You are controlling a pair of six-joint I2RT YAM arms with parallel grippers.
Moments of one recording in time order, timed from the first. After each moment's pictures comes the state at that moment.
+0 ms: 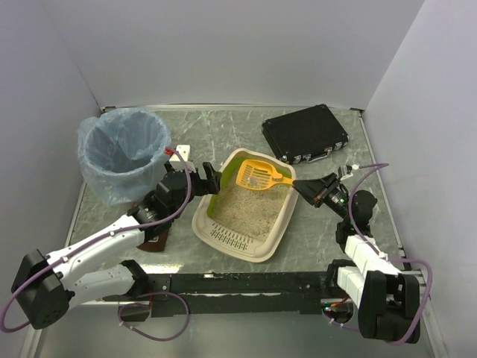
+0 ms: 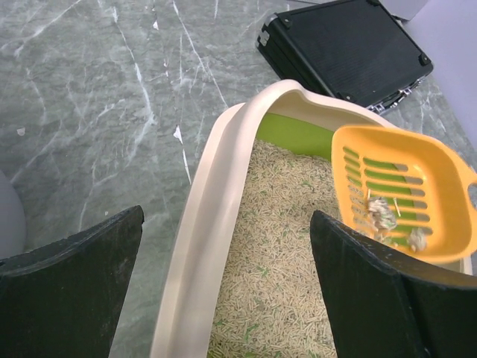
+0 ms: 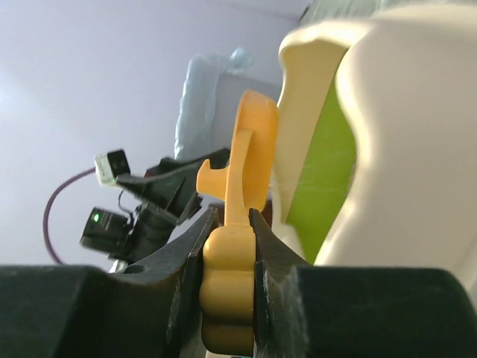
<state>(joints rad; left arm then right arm) -0.78 1.04 0.69 0.10 -0.42 -0.46 -0.14 0.95 0.19 0.83 -0.88 1.41</state>
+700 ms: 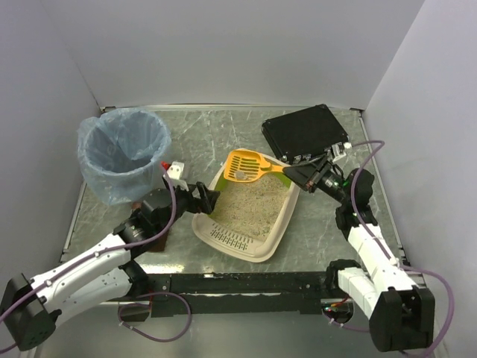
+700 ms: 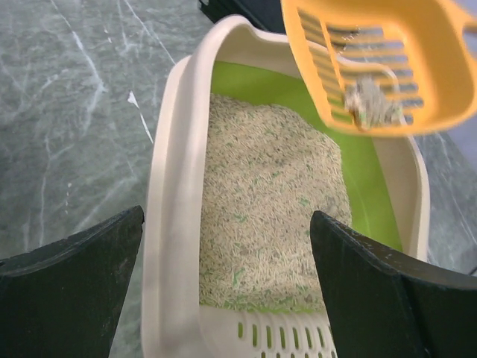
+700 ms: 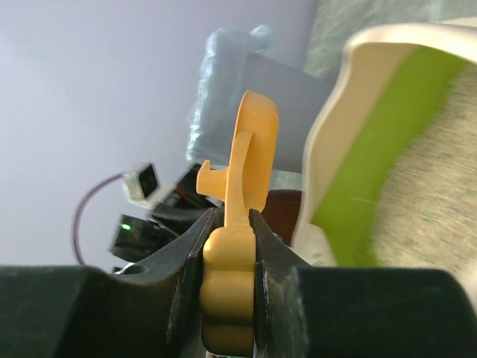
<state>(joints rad) -0.78 0.82 0.52 0.10 -0.23 -0.43 0.03 0.87 0.46 0.44 -0.80 1.28</state>
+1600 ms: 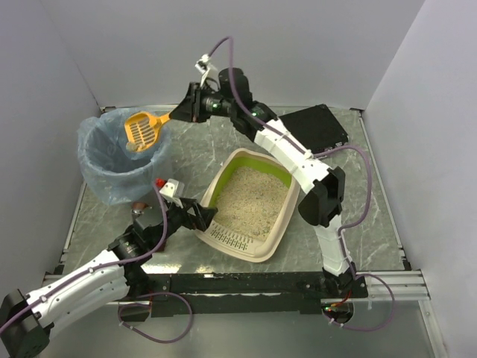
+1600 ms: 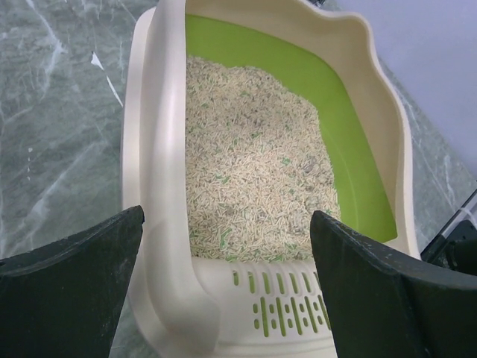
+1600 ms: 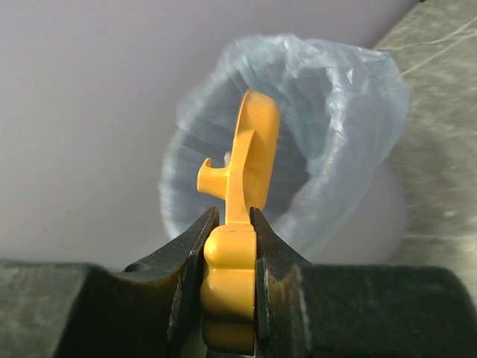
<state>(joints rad) -0.80 0.62 0.31 0.16 -0.13 -0.46 0.70 2.12 2.29 -0.30 -0.54 0.64</state>
